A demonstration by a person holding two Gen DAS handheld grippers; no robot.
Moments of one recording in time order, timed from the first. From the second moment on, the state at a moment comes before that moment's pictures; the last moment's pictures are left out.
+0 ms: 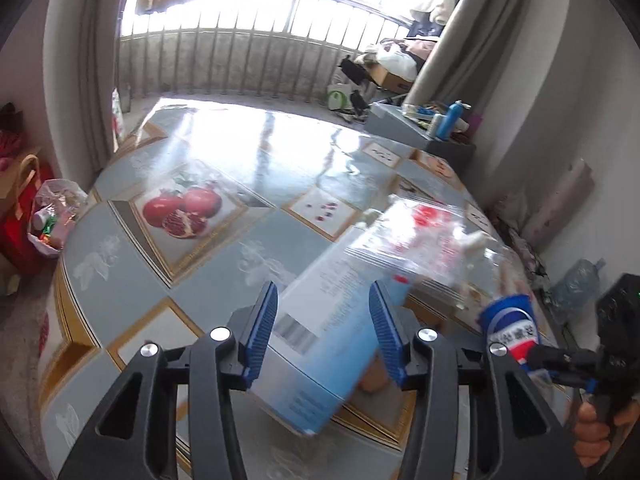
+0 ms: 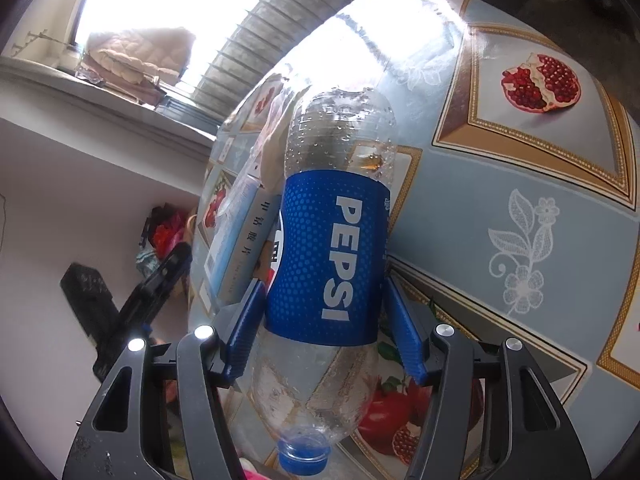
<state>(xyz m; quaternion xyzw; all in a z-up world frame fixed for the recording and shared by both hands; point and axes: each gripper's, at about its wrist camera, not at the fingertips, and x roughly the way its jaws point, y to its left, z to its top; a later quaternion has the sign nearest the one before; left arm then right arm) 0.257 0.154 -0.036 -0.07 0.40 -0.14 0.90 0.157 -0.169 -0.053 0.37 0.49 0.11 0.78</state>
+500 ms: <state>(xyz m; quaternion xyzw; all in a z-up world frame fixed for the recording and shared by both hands) 0.238 0.124 -0.061 -0.10 0.48 -0.26 0.83 0.162 -0.167 -0.051 0.35 0.49 0.10 0.79</state>
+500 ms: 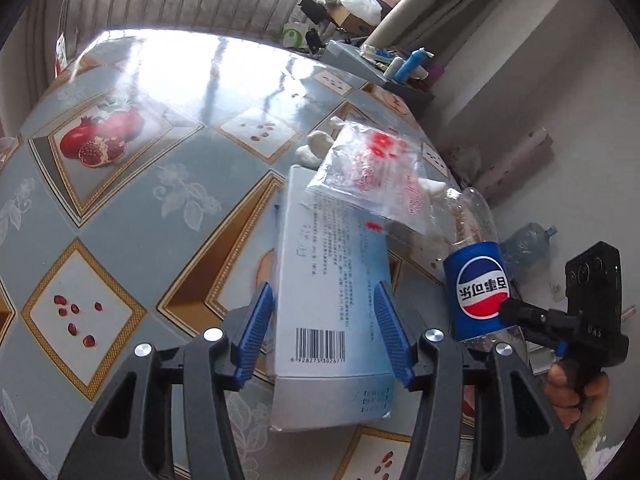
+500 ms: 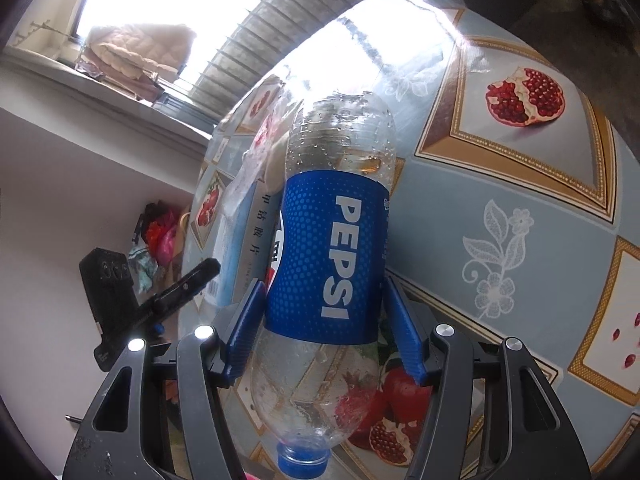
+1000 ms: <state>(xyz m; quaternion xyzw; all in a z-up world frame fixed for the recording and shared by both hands) 0.223 0.079 -0.071 0.04 0.45 -0.17 0.87 0.156 -0.168 -0.051 0.35 0.48 0.08 0.80</state>
